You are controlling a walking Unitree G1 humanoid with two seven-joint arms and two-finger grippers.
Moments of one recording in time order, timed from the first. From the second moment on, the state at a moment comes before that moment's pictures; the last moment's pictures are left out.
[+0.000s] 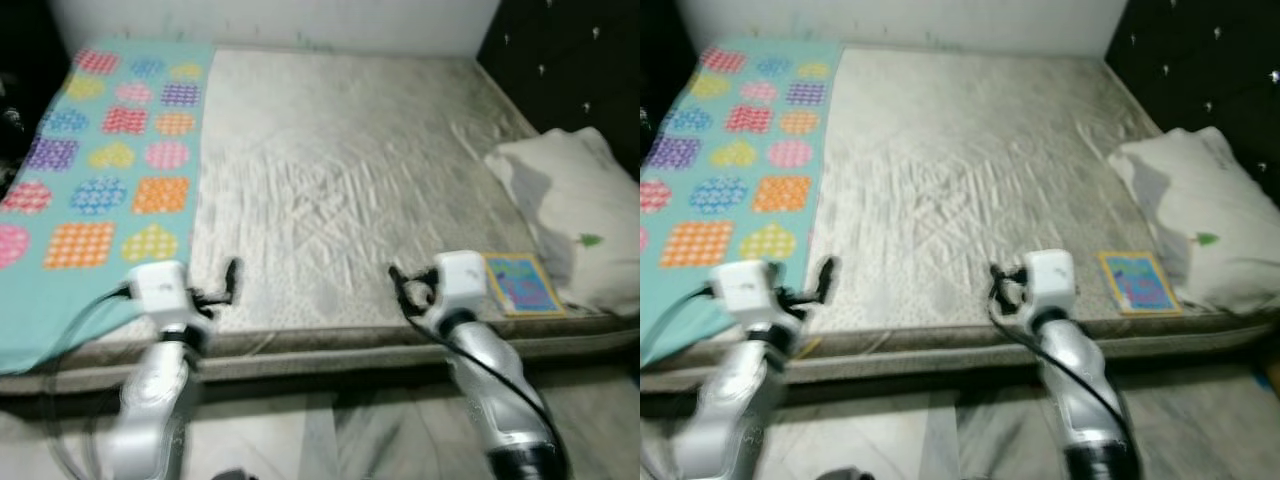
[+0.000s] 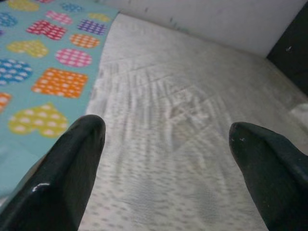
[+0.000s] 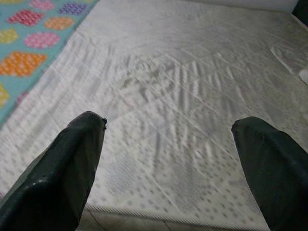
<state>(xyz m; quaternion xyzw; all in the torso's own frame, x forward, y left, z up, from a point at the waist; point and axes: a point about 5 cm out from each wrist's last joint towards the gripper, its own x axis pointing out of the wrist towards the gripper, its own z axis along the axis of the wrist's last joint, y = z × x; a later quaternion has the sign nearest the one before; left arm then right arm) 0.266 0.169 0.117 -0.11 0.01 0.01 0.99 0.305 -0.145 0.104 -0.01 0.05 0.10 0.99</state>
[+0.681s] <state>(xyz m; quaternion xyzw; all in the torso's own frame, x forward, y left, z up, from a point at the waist) 0.269 0.162 0.119 -0.12 0.01 0.01 0.99 0.306 -0.147 0.104 -0.01 0.05 0.10 0.99</state>
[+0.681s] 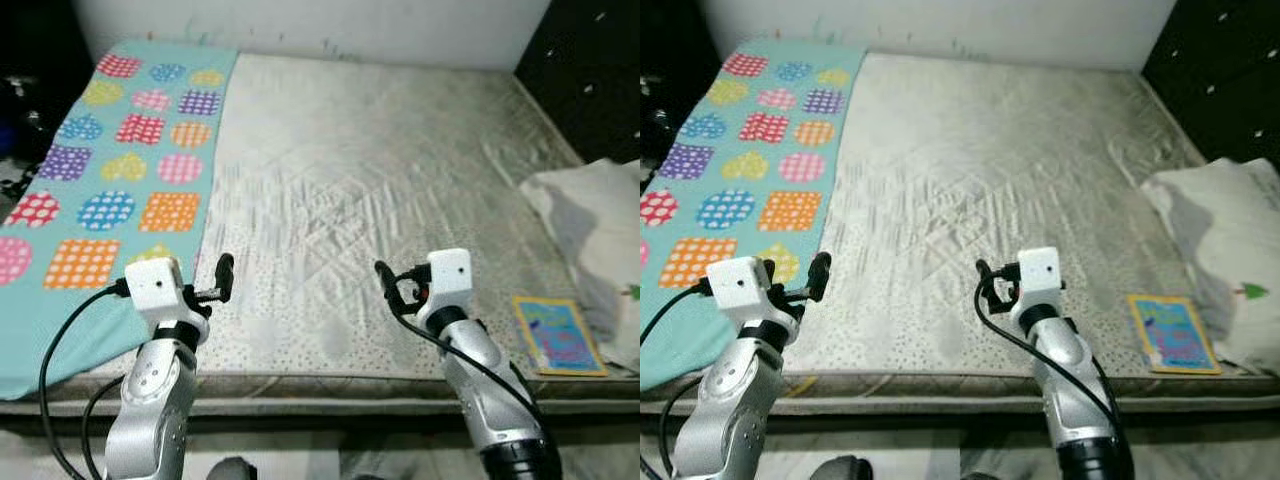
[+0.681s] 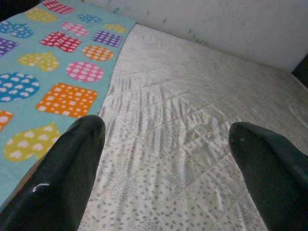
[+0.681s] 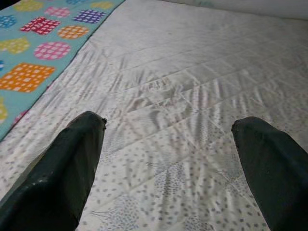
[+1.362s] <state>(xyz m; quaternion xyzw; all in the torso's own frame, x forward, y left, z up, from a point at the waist) 0.267 0.154 0.114 -0.14 0.02 0.00 0.99 0.302 -0.158 0.097 -0.02 0.07 0.08 0.99</state>
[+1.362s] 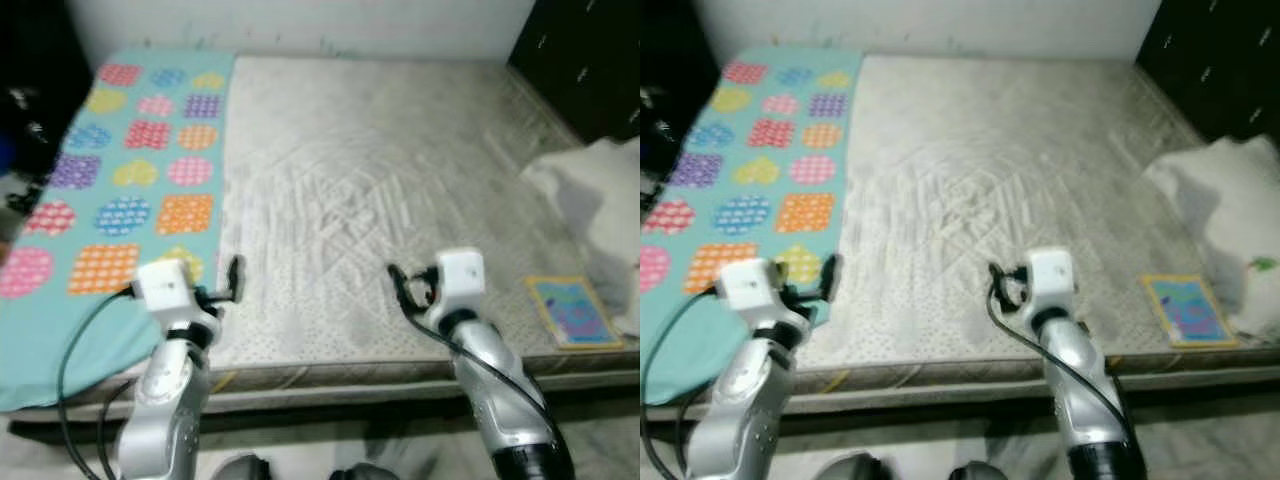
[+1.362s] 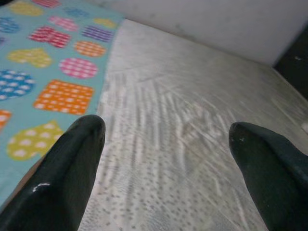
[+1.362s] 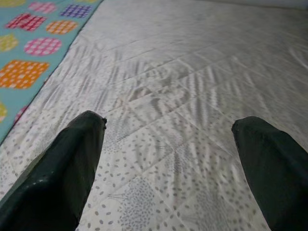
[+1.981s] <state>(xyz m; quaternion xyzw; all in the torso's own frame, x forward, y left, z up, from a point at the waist) 0.270 0.152 0.119 -0.14 0.01 -0.01 0.99 0.303 -0.160 0.097 -0.02 0.07 0.08 0.99</state>
